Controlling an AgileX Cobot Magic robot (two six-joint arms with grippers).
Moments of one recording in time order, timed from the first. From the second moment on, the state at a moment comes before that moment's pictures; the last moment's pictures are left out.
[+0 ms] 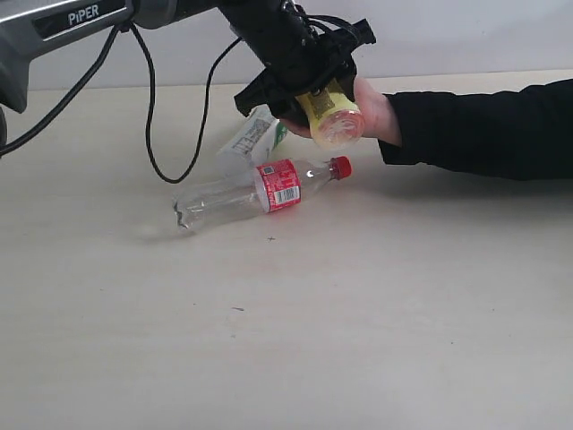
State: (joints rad) left arm -0.64 2.34 -2.14 -0.24 0.92 -0.71; right arm 0.03 0.10 0.00 0.11 0.22 -0.05
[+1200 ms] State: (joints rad) left arm -0.66 2.07 -2.03 -0.19 1.22 0.18; right arm 0.03 0.10 0.00 0.11 0.22 -0.05
